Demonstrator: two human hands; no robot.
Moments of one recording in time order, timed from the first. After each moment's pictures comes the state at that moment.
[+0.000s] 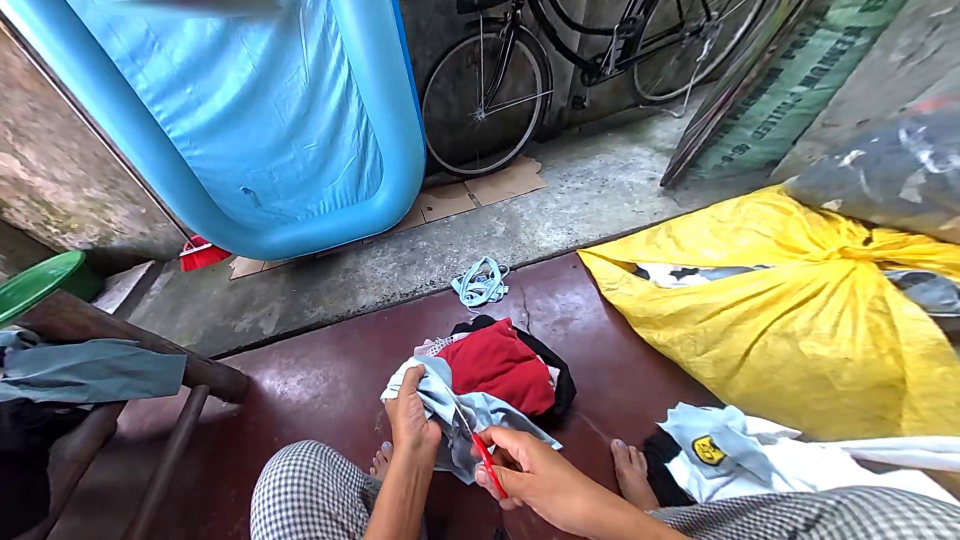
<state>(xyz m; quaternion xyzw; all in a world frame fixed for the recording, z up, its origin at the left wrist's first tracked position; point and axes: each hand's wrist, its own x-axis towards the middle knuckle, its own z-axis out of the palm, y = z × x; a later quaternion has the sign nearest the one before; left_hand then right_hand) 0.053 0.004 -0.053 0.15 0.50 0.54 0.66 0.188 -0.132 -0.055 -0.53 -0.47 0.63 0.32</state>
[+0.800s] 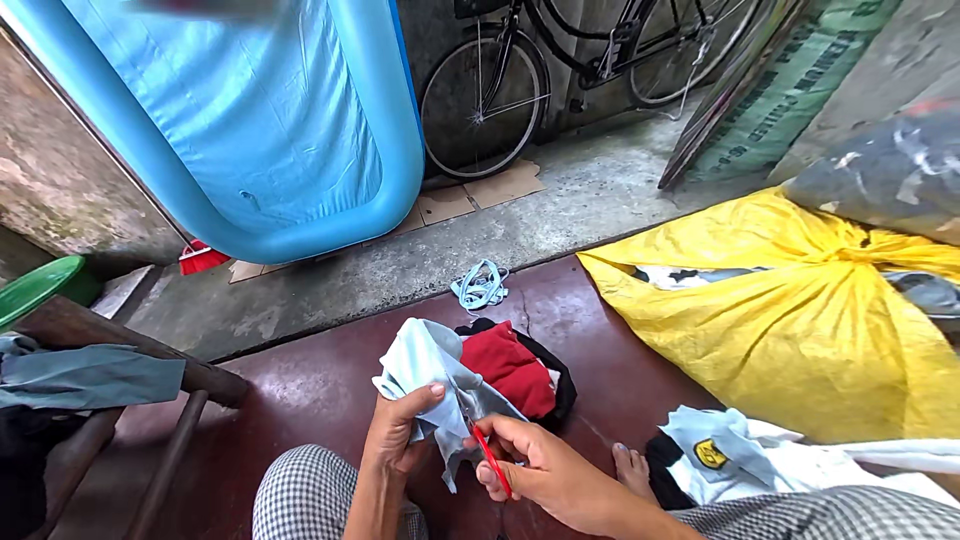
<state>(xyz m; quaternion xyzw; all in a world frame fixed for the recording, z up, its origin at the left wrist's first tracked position) 0.015 -0.010 -0.011 0.31 0.28 0.46 0.78 0.196 -0.128 -0.033 -0.42 -0.52 0.61 0.43</state>
